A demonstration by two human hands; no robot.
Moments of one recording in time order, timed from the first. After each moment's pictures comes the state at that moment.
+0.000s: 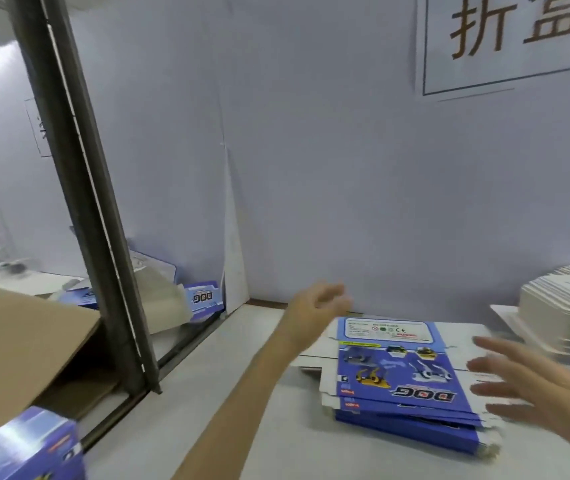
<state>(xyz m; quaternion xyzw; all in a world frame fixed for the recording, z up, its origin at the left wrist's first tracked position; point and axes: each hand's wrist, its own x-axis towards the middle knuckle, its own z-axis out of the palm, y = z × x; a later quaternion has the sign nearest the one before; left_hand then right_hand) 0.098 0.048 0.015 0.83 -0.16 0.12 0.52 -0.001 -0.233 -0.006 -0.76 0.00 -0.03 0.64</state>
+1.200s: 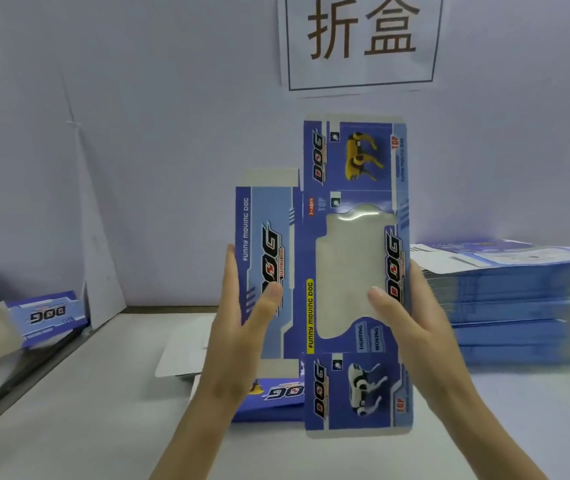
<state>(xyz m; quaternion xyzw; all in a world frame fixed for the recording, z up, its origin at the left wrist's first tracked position) 0.022 -0.045 0.024 0.67 -0.22 0.16 0.69 -0.026 -0.231 0.023 -0.70 -0.09 -0.29 0.64</state>
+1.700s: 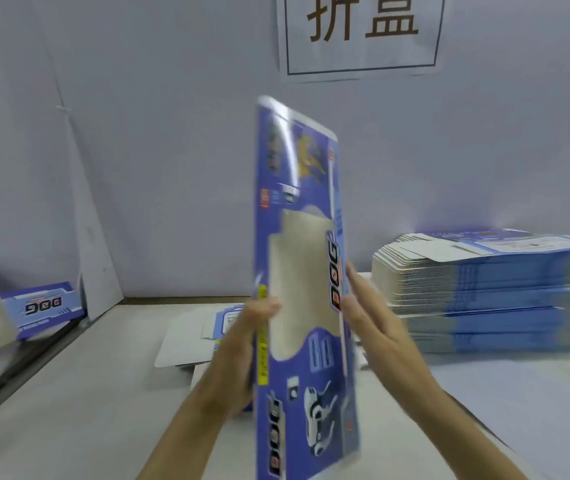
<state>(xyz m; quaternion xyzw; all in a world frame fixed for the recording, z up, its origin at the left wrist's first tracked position) 0.016 -0.036 0.011 0.55 -0.24 -0.12 0.79 -0.013 -0.211 0.000 -0.72 -0.12 -0.19 0.65</state>
